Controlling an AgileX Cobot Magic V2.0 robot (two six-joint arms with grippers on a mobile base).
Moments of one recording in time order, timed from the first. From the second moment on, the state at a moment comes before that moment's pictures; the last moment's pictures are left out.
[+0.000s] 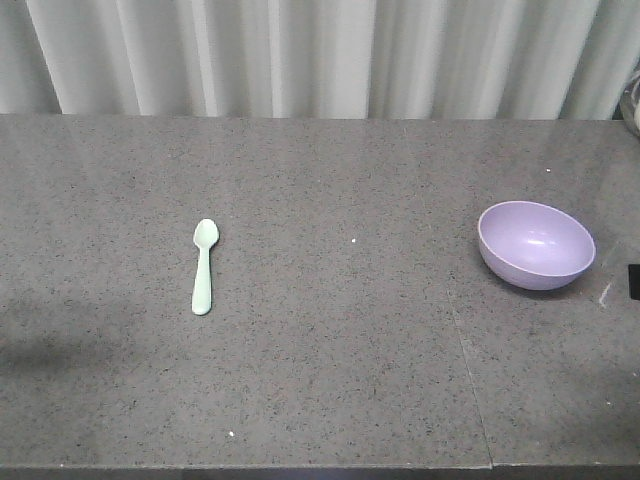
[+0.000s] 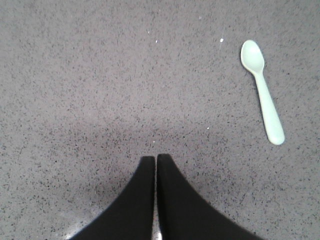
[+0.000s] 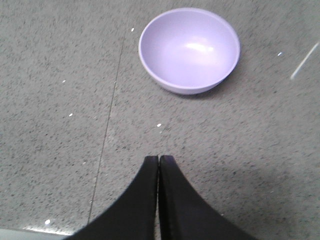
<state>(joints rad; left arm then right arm) 0.03 1.17 -1.20 -0.05 1.01 -0.03 0.10 0.91 -1.00 0.03 1.01 0.05</state>
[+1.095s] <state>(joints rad) 0.03 1.17 -1.20 -0.05 1.01 -0.03 0.10 0.91 -1.00 0.08 1.01 0.04</state>
